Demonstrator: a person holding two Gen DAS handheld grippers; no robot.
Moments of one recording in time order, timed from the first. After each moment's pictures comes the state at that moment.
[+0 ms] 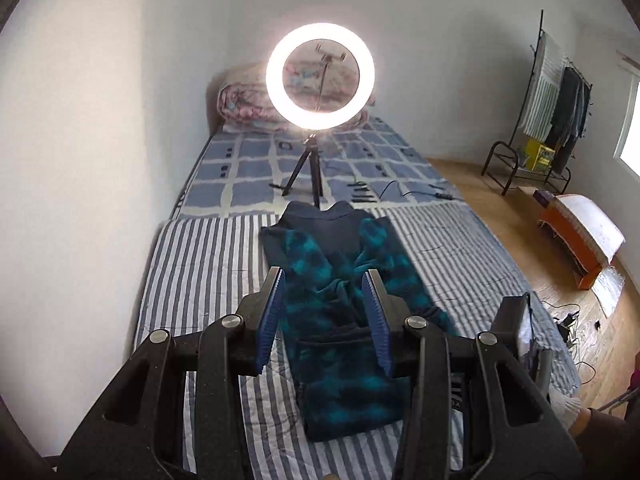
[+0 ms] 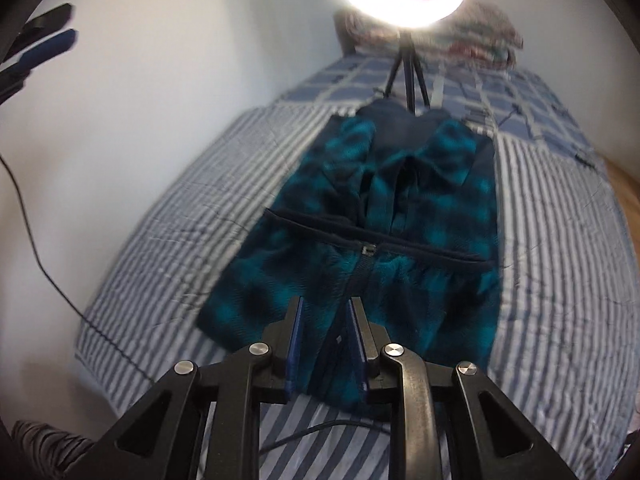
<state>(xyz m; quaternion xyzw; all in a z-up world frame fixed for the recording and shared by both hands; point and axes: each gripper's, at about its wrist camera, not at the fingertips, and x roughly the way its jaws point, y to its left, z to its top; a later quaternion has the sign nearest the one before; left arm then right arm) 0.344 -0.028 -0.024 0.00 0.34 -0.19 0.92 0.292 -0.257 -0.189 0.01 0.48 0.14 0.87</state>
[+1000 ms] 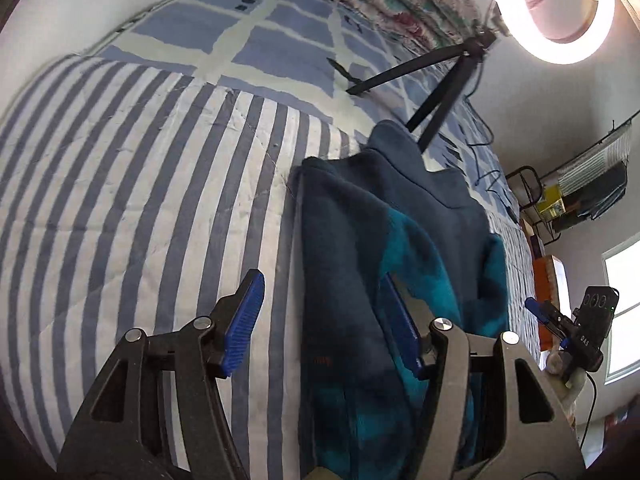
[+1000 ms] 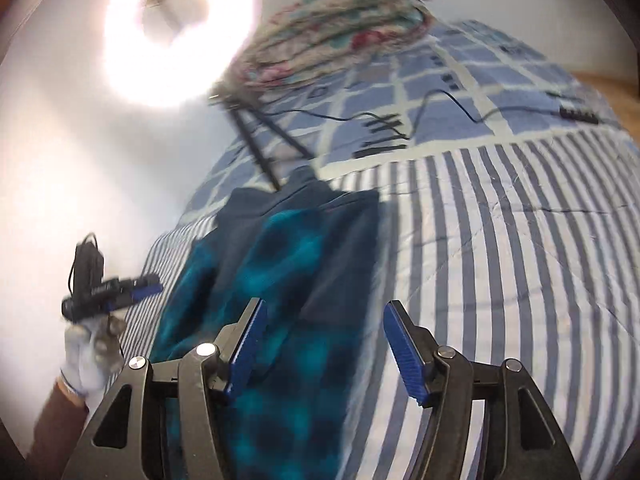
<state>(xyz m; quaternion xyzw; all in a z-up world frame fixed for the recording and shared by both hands) 0.665 -0.023 -0.292 -0.20 0.53 -0.18 0.81 0.501 -0.488 -0.219 0.22 0.42 0.12 0.87</state>
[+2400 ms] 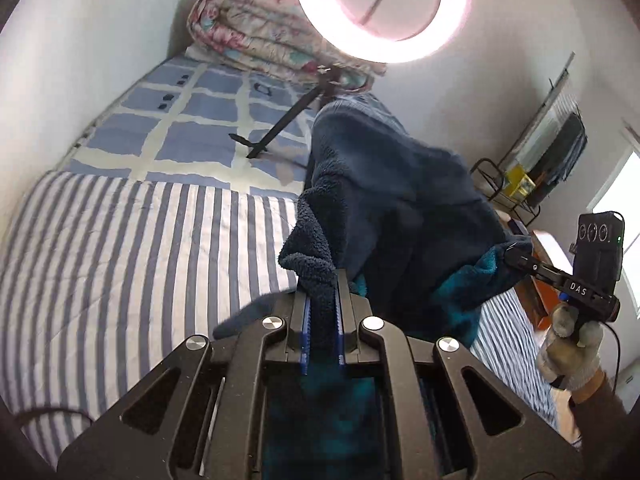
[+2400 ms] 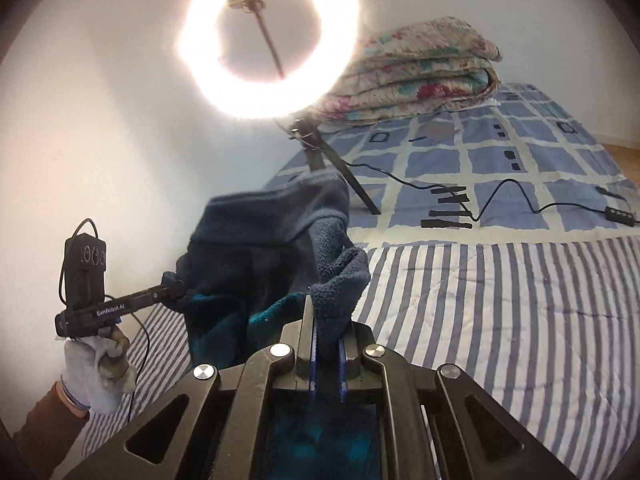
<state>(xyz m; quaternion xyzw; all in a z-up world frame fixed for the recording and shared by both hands) 0.573 -0.074 -0.194 -0.11 0.40 -0.26 0.87 0.474 -0.429 -0.144 0.12 0.34 0.19 0.91</state>
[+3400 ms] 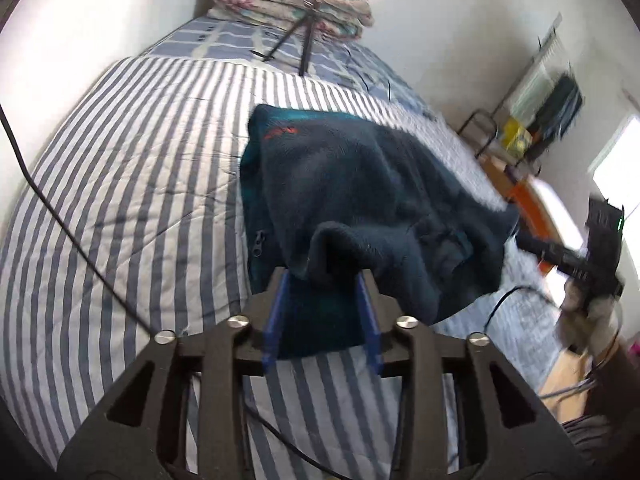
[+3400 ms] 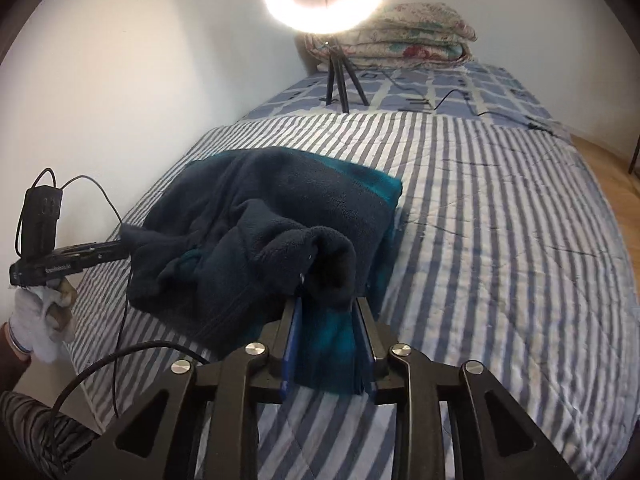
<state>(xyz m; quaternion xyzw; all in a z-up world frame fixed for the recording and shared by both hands) 0.300 -0.021 -0.222 -0.11 0.45 -0.25 0.85 0.197 -0.402 -0.177 0.05 0.40 0.13 0.90</state>
